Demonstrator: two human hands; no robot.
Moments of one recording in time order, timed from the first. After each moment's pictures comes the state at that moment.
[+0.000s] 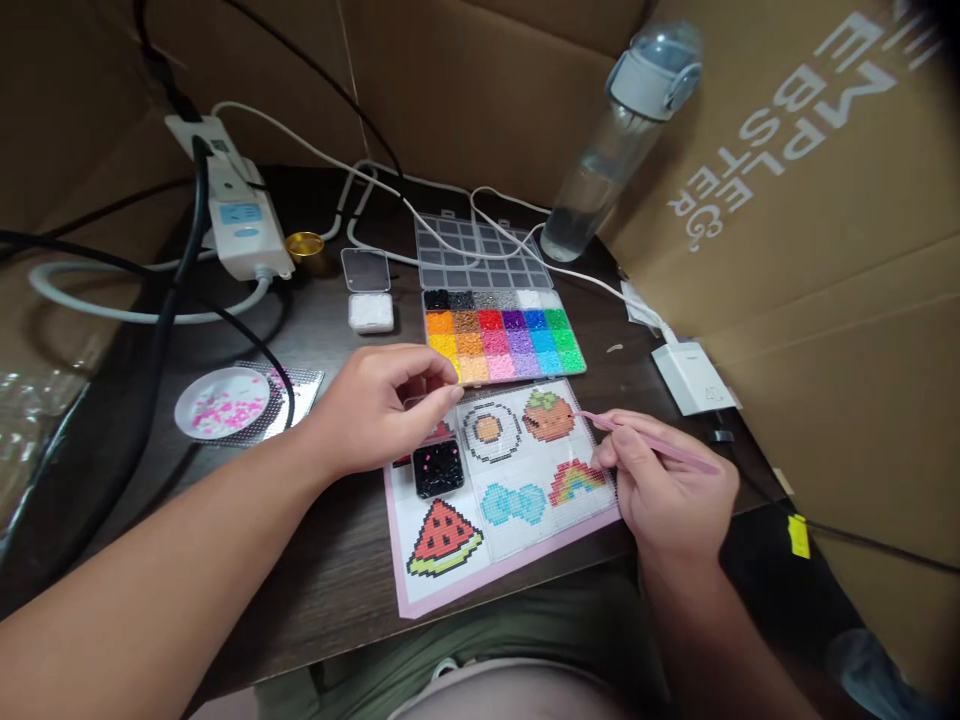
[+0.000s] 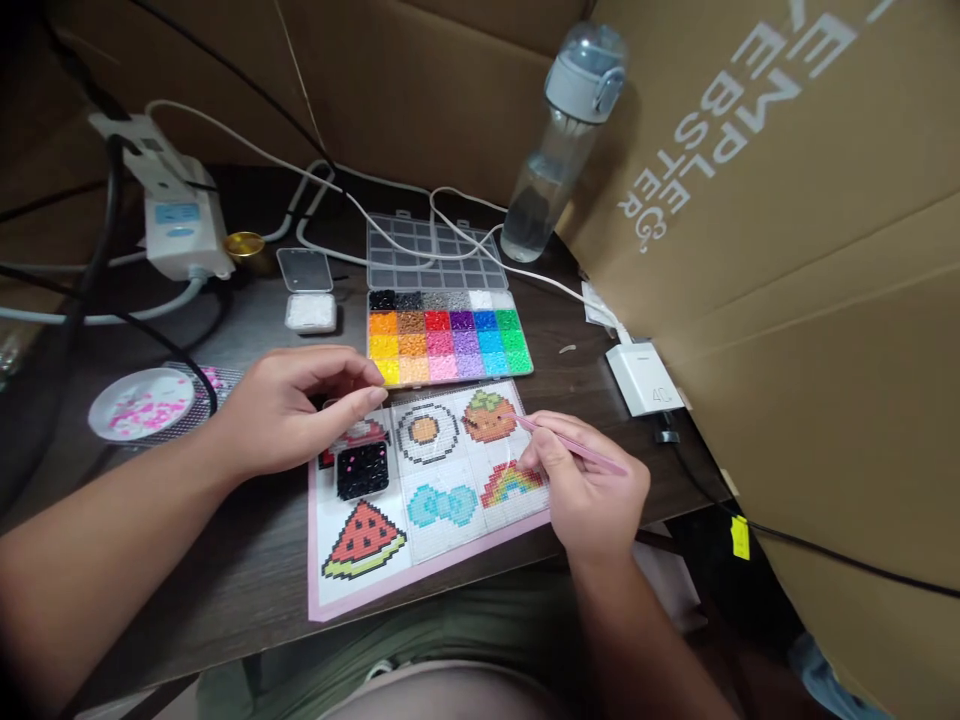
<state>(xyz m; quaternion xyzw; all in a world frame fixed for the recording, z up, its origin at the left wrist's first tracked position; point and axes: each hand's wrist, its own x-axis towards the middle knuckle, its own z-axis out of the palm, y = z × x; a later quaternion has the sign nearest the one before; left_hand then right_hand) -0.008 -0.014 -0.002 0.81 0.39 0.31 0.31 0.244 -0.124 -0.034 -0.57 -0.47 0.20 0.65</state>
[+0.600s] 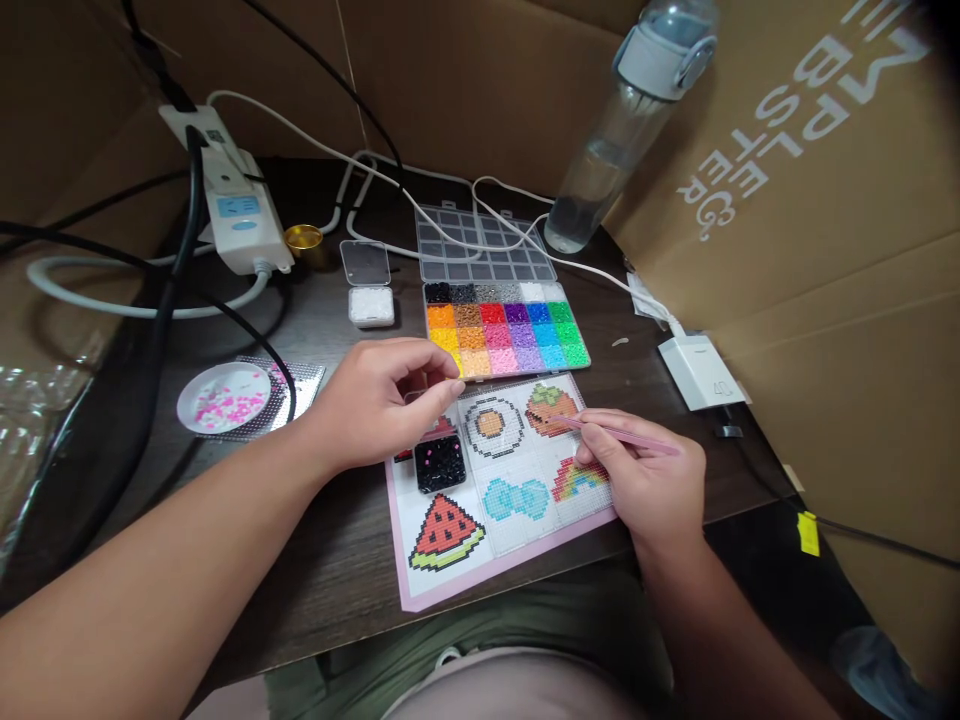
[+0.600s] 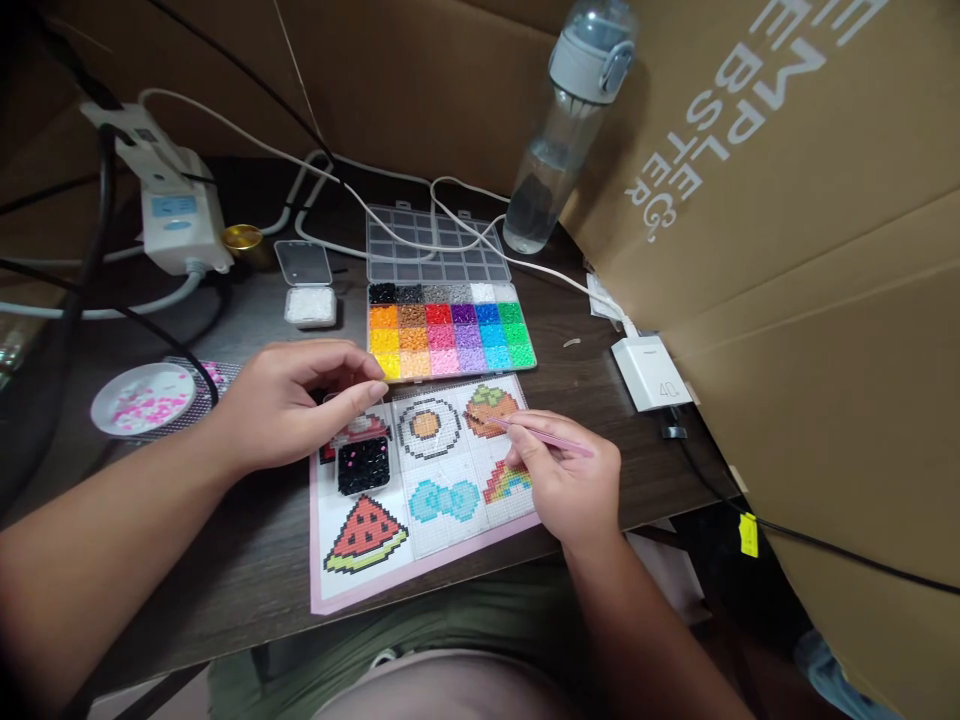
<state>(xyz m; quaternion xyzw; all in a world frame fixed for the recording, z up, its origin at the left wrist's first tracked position) -0.007 -0.014 -0.002 0.80 0.41 0.29 0.32 0.242 -0.120 -0.030 -0.62 -0.51 0.26 0.54</state>
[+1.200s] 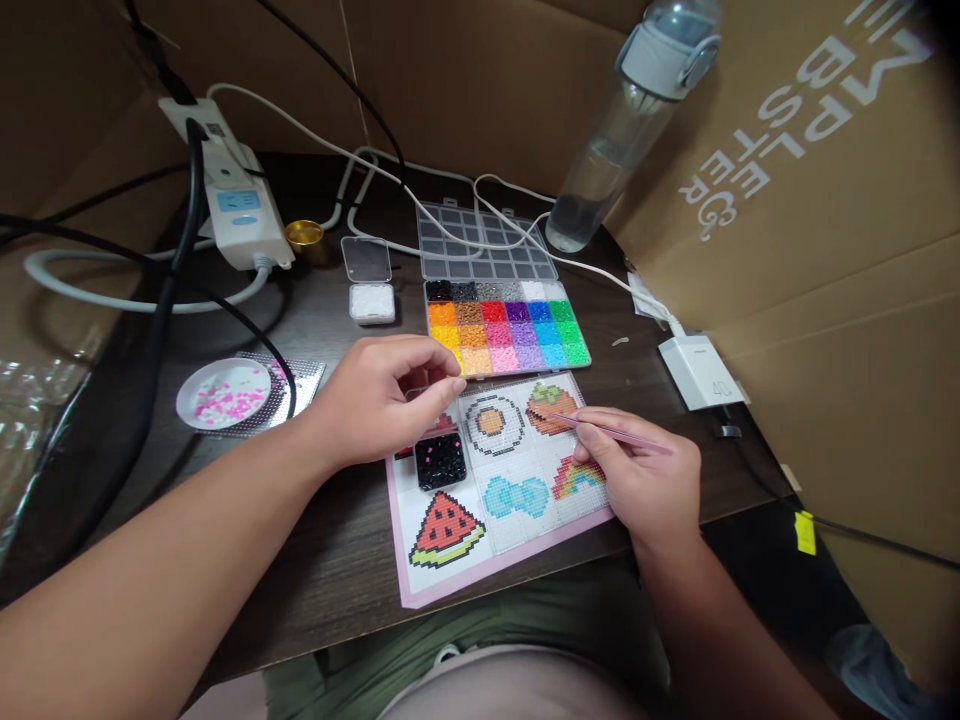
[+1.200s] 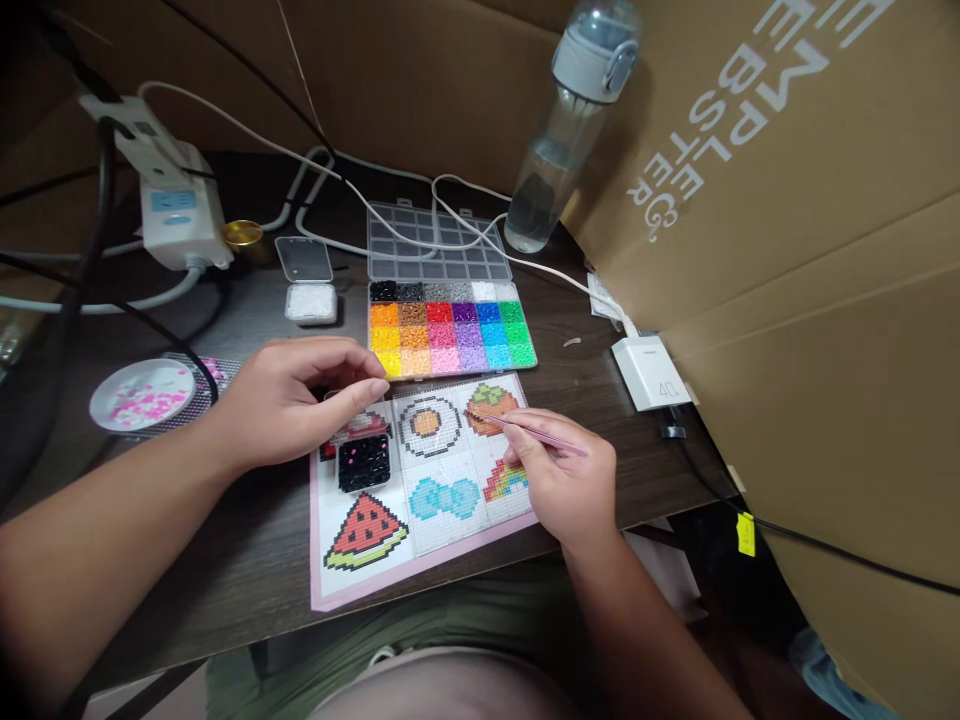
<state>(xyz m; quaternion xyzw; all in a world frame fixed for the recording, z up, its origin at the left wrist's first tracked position) -0.007 -0.015 -0.002 0.80 0.42 0.29 0.32 0.239 -0.119 -0.030 -0.62 -0.50 0.26 0.54</state>
